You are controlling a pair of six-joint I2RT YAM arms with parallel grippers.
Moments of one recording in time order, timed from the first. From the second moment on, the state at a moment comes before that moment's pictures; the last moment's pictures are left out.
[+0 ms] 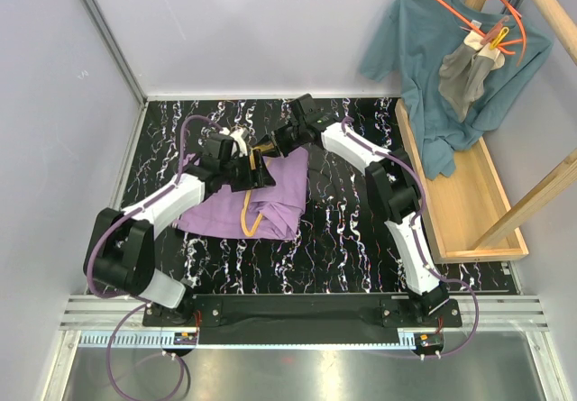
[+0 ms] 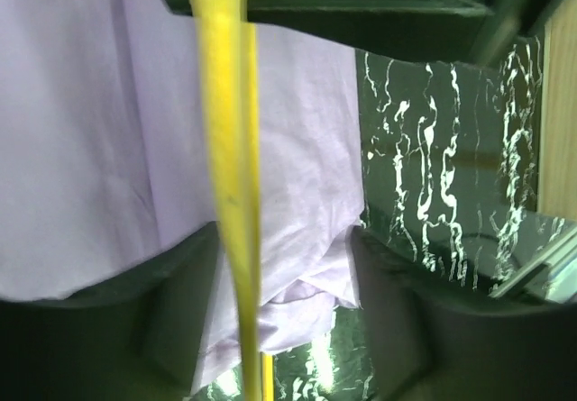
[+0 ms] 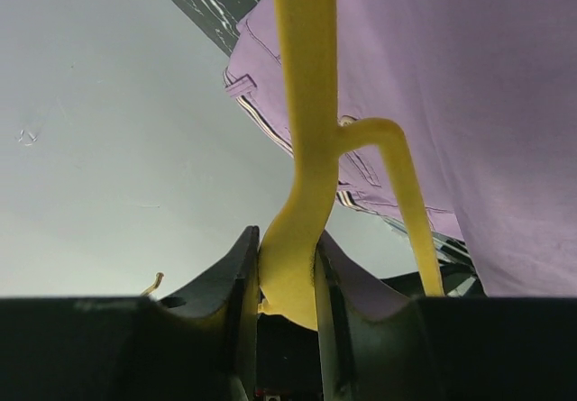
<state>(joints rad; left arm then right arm) -0.36 1.50 0.94 -0.22 0.35 -0.50 0.57 2.36 2.02 -0.45 -0.59 1.62</state>
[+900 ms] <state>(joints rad) -0.07 1.03 0.85 -0.44 0.27 -0.47 0.53 2.28 1.72 -0.10 -0.73 1.59</state>
